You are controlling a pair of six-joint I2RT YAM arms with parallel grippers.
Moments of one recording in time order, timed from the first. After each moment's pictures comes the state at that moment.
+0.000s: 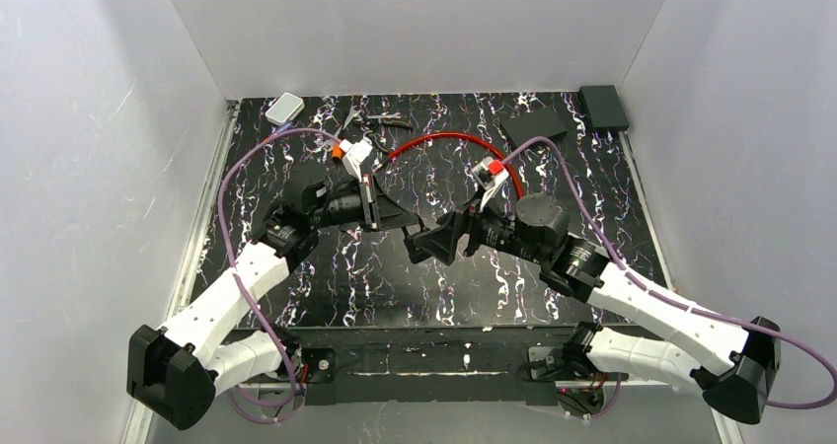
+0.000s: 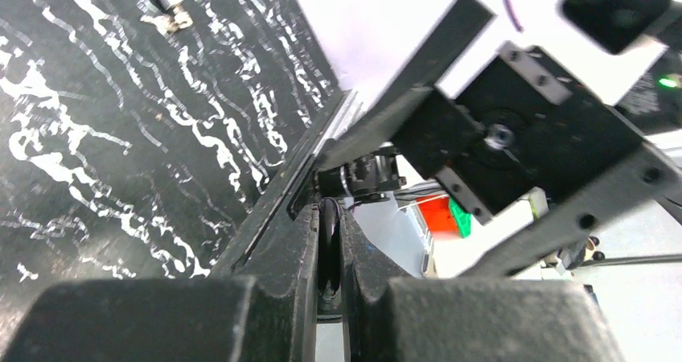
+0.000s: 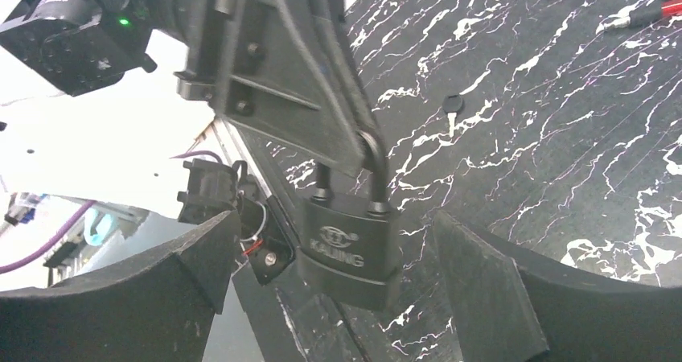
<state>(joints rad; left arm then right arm) -0.50 1.06 0.81 -0.03 0.75 -0.83 0.97 0.94 0.81 0.00 -0.16 0.50</state>
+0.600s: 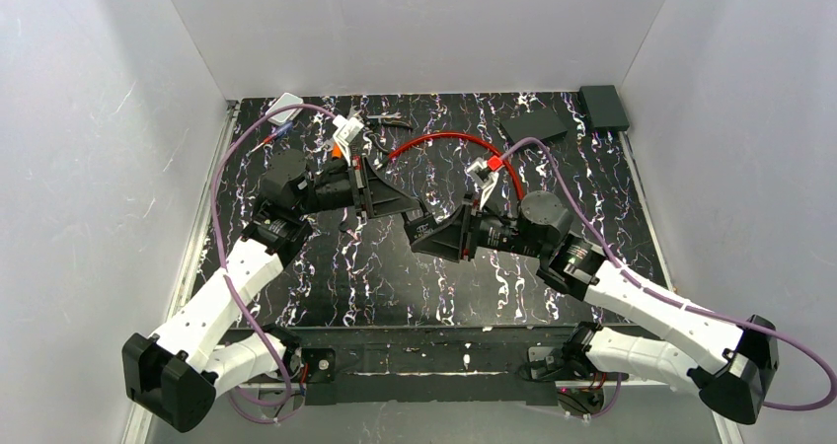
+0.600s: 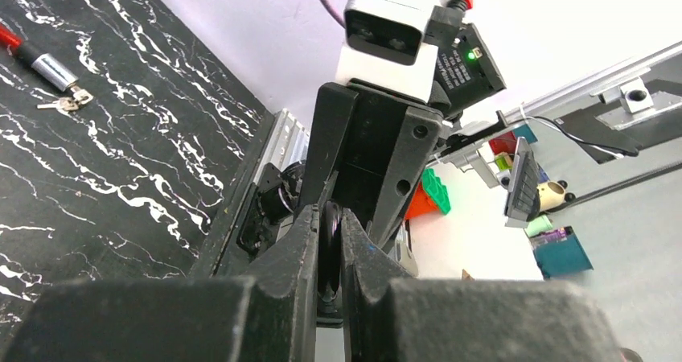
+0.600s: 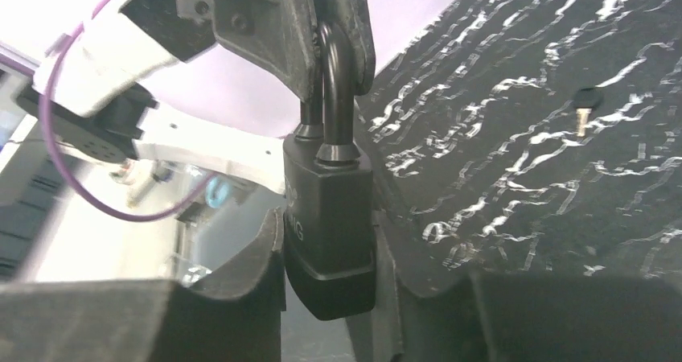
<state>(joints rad) -0.48 1.05 0.92 0.16 0.90 -0.94 0.92 0.96 0.79 0.14 -0.42 0.68</state>
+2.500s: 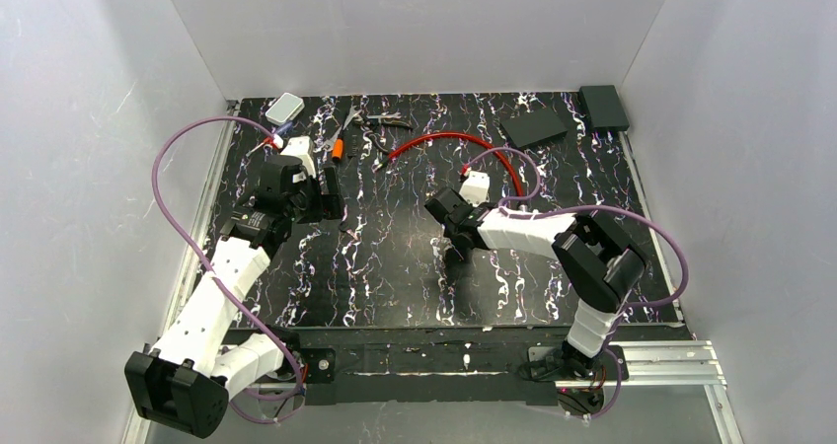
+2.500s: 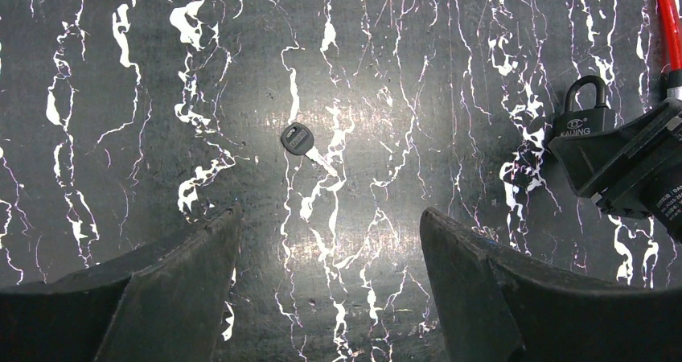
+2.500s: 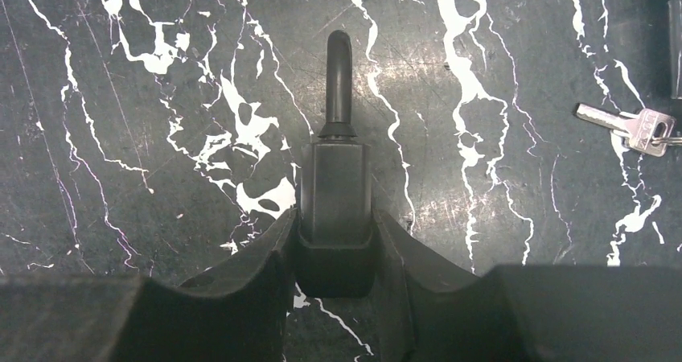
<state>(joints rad) -0.29 1.03 0.97 -0.64 -0.05 -0.29 0.86 1.76 1.03 -0.34 0.60 0.89</state>
